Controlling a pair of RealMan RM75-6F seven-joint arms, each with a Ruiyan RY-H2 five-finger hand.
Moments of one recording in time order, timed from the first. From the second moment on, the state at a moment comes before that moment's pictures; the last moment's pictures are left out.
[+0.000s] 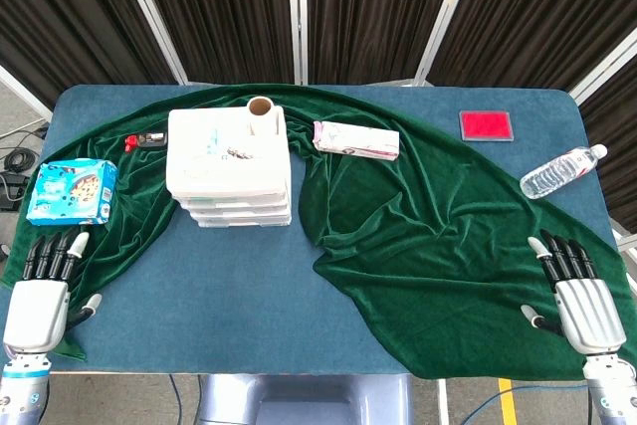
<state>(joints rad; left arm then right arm) -0.12 -1.36 0.07 -1.51 1.53 1.70 0.23 0.09 -1.13 0.03 -1.57 -1.60 1.50 0.03</state>
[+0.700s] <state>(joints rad) -0.10 -1.34 0.04 -1.55 1.54 1.62 0.21 0.09 -1.13 0.03 -1.58 -1.60 1.50 0.02</state>
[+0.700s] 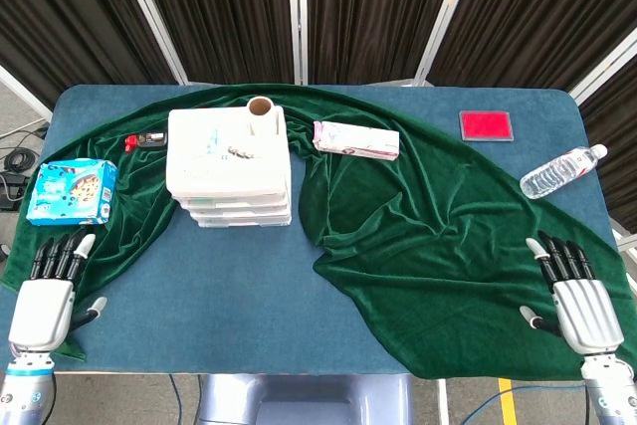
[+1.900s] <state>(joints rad) -0.41 -1.49 -0.17 -1.73 0.99 0.91 -0.16 0.08 -1.08 0.03 -1.60 -1.60 1.51 0.13</state>
